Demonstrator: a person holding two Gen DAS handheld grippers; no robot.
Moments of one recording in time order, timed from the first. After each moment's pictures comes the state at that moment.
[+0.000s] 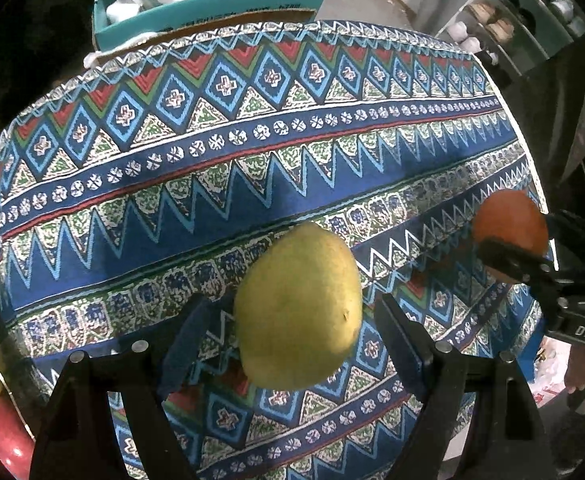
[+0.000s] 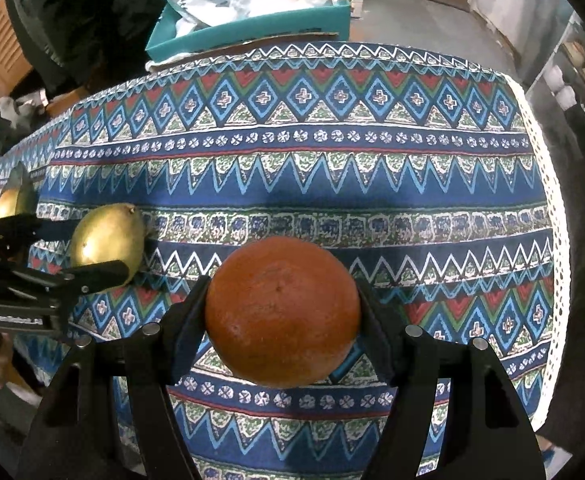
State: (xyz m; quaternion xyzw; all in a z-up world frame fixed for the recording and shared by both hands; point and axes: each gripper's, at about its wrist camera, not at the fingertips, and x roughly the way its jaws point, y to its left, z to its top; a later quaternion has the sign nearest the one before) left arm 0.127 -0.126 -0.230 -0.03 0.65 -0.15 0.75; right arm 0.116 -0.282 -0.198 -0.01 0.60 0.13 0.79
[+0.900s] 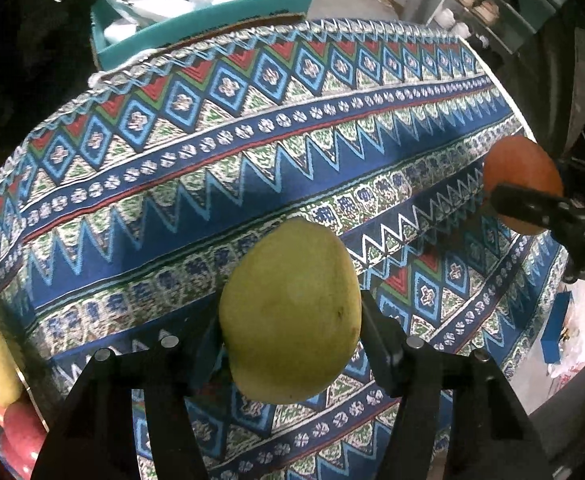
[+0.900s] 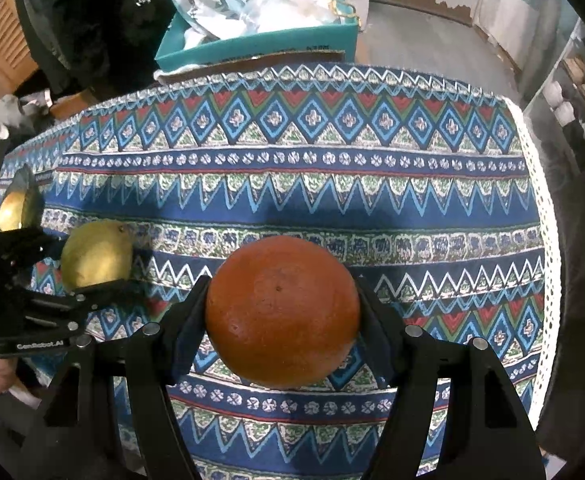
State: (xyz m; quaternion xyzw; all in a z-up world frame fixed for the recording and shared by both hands) left arm 0.109 -0.120 -0.220 0.02 0.62 -0.15 0.77; right arm 0.118 -0.269 -0.183 -0.03 0.59 0.14 0.80
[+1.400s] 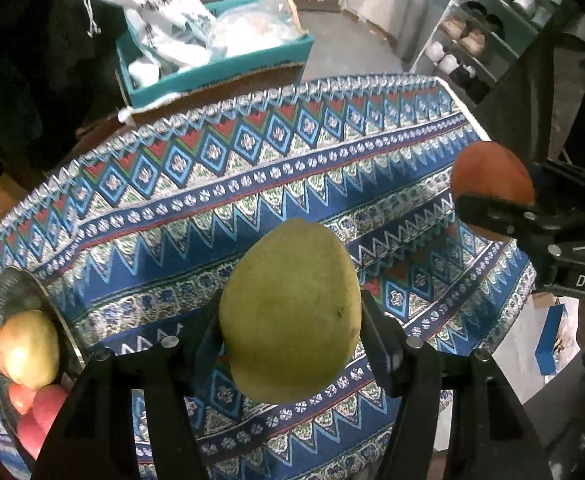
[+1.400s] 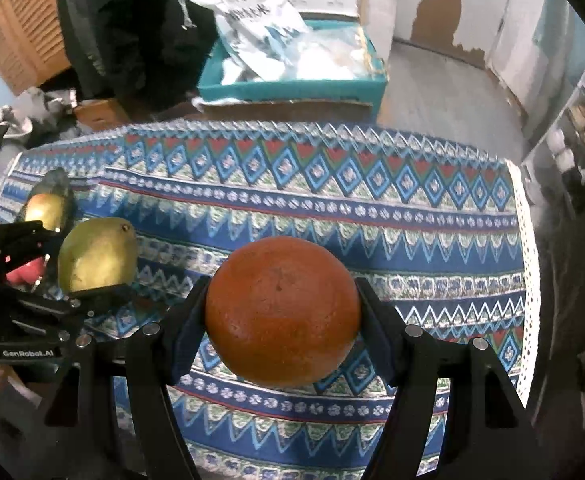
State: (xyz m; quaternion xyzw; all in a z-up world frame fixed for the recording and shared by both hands) left arm 0.088 -0.102 -0.158 0.01 0.57 -0.15 0.81; right arm 0.106 -0.234 -0.131 -0.06 0.54 0.17 0.82
